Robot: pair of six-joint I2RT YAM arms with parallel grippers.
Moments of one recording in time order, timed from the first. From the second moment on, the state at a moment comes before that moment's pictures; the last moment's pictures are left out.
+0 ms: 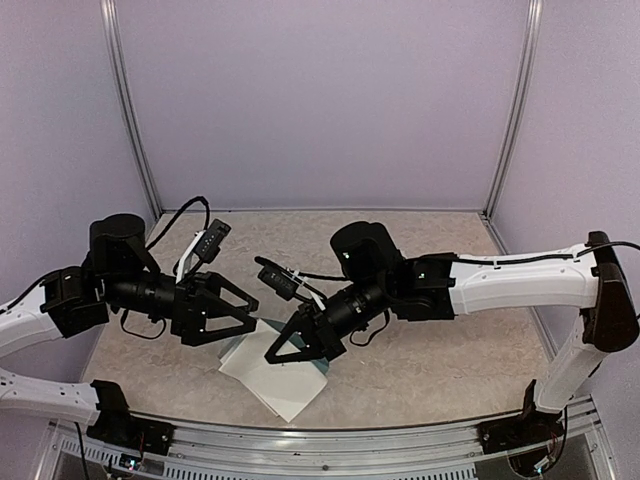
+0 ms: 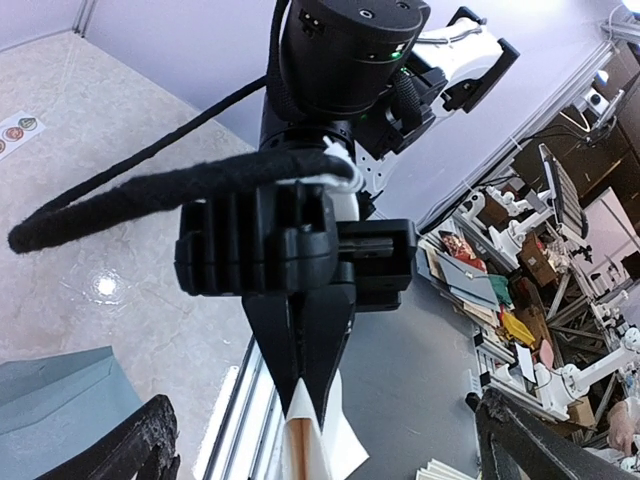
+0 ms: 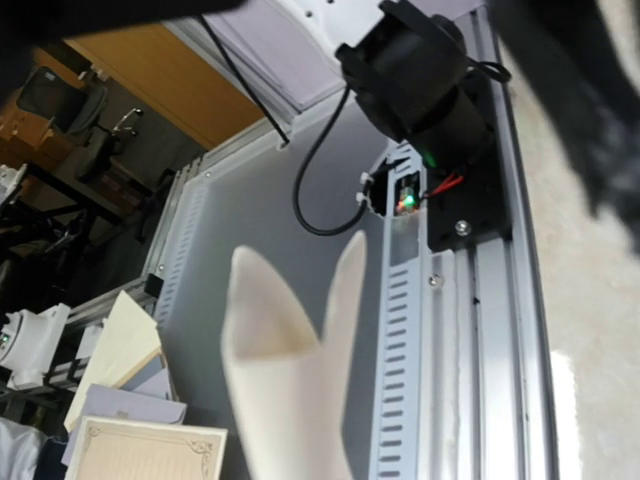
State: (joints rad) left arm -0.91 0.87 0.81 -0.24 0.62 -0.44; right arm 1.16 1.66 1.24 -0.03 -0.81 0.37
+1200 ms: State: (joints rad) left arm -0.94 0.96 0.82 -0.25 0.61 -0.40; right arm 1.16 1.56 1.11 0.03 -0.79 0.43
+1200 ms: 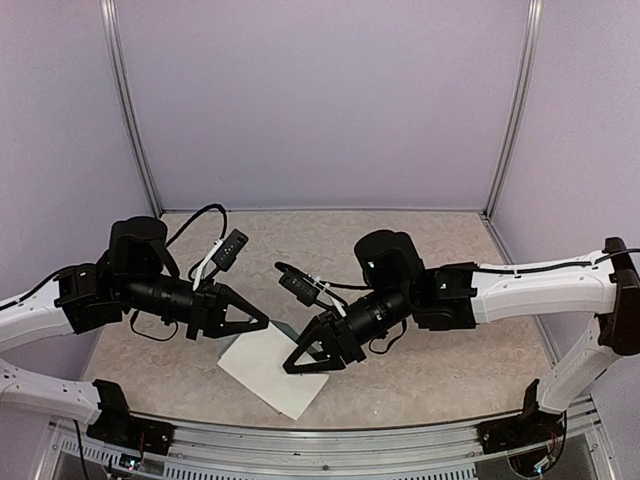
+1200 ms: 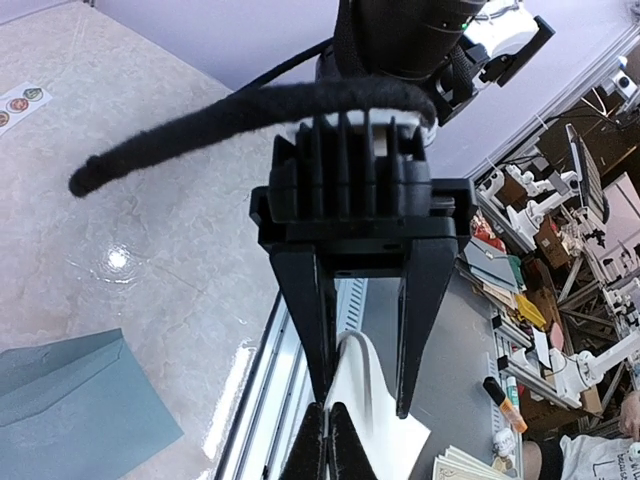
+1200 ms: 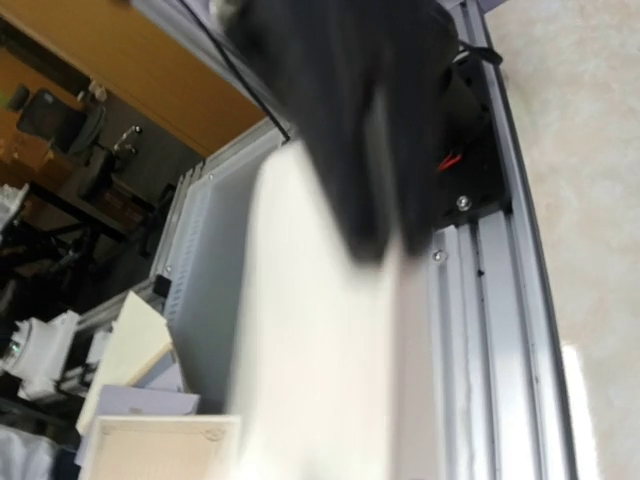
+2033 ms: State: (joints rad) left arm -0.86 0.89 0.74 -0.24 0.68 -0.44; right arm 1.15 1.41 0.94 0.09 -0.73 0.50
